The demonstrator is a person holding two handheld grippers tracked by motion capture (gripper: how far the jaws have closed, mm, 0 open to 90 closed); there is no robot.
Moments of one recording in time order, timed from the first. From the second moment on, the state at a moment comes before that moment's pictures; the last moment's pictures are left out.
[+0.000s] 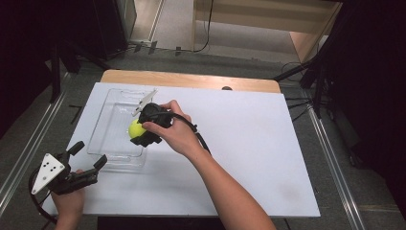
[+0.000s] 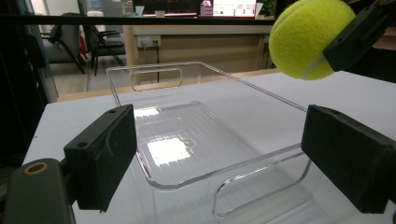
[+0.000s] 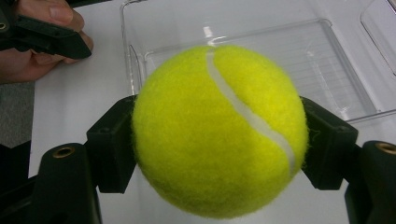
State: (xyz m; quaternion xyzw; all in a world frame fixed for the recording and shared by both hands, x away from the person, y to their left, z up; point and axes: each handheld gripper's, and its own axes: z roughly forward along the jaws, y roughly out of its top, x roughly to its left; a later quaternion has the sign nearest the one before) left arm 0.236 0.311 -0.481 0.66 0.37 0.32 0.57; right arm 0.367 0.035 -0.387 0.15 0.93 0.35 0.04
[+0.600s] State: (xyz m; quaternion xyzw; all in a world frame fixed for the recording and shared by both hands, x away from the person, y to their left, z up) left arm 0.236 0.311 -0.481 0.66 0.37 0.32 0.57; right arm 0.372 0.050 -0.393 0.14 0.93 0.34 0.03
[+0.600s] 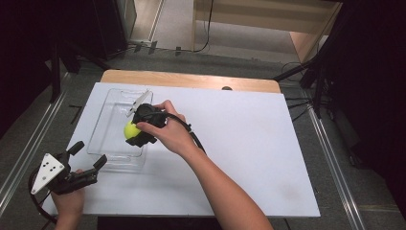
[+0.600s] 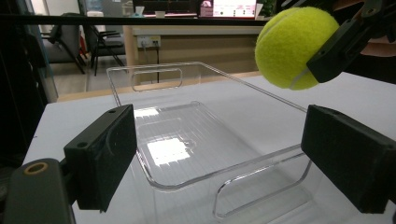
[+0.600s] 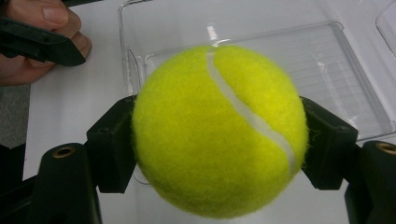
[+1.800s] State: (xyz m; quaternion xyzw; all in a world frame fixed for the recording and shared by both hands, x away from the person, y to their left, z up) left arm 0.236 0.312 -0.481 0.66 0.37 0.32 0.57; right arm 0.374 0.074 -0.420 0.14 0.94 0.30 0.02
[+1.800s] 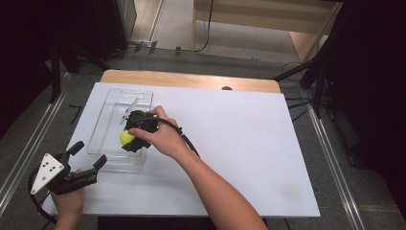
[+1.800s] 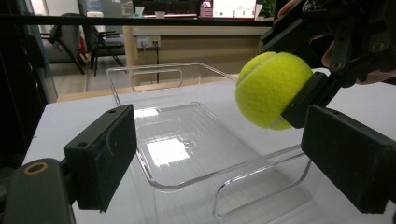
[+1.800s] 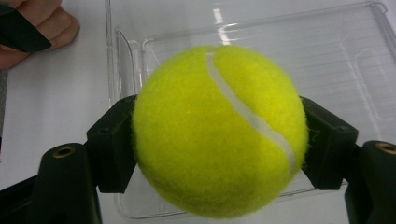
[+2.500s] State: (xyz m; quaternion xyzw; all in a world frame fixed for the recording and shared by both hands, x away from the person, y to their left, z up) left arm 0.236 0.312 -0.481 0.66 0.37 0.32 0.58; right arm 0.378 0.080 -0.433 0.13 0.95 0.29 0.02
